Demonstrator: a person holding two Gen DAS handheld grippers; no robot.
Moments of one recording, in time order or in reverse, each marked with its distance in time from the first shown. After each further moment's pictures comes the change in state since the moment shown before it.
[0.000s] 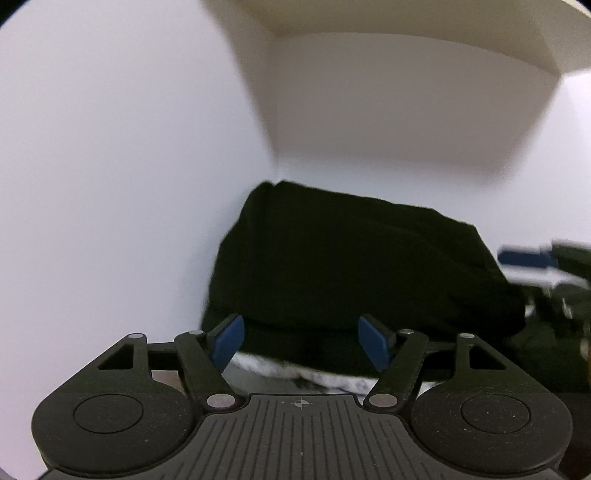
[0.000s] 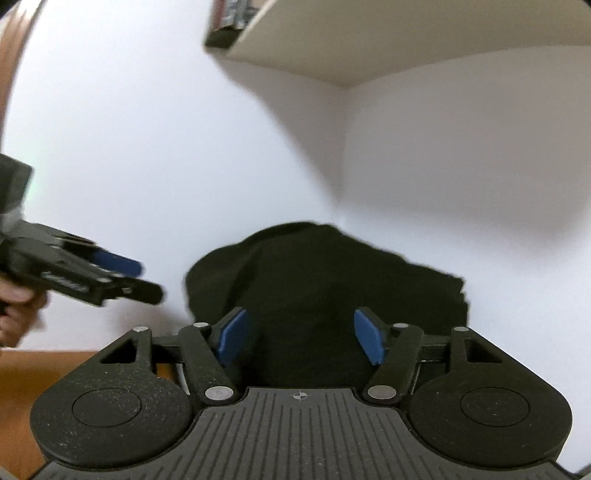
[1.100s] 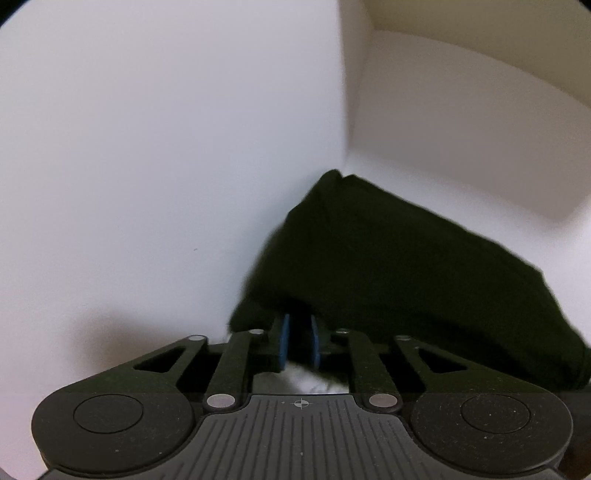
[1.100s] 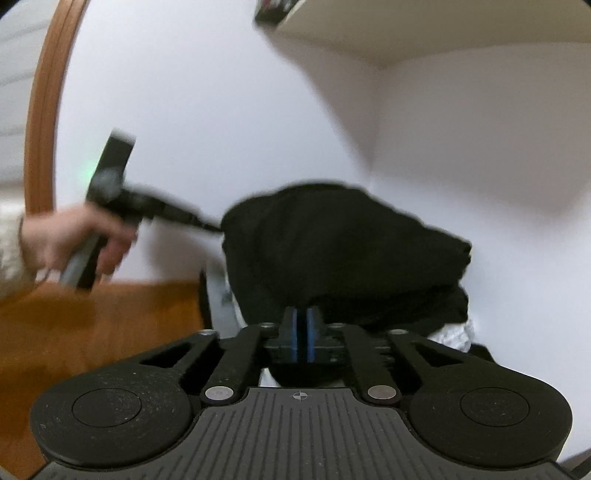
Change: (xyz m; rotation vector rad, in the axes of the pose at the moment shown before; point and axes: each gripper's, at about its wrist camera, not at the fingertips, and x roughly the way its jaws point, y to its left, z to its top) left arm 0.027 0.053 -0.011 -0.187 -0.040 0.075; right arm -0.037 -0.013 -0.020 -0.083 0.034 0.086
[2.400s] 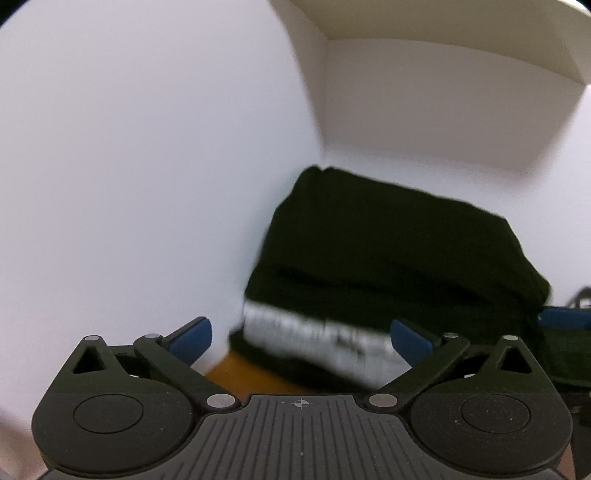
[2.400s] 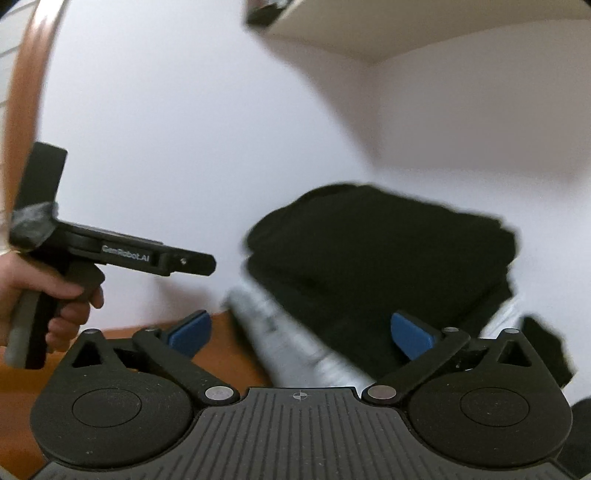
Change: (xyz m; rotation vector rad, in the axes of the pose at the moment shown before) left arm -0.125 -0.020 -0.056 0.145 -0.002 0.062; right arm 0.027 0.074 -0.013 0.155 0.011 -0.003
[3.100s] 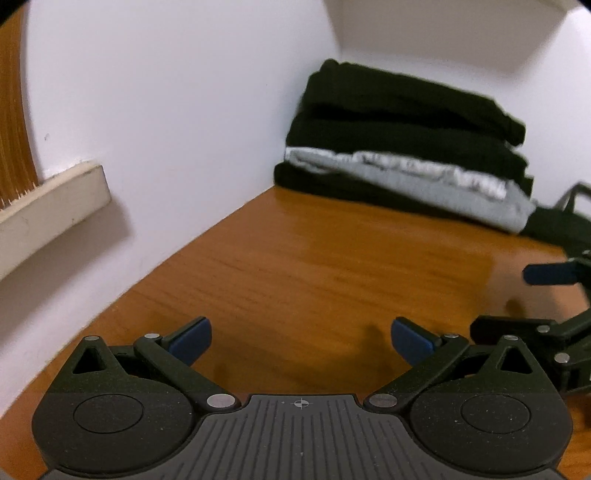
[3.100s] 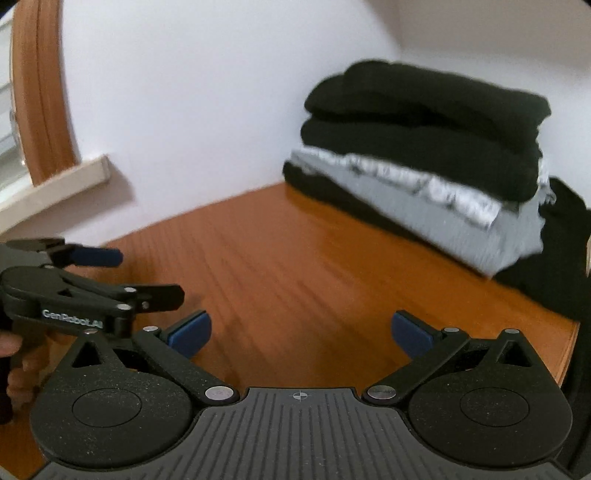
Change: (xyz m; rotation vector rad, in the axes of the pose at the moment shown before) left arm -0.075 0.027 -0.108 0.050 0.228 0.056; right arm -0.002 0.115 -0.068 0.095 0.303 -0.129
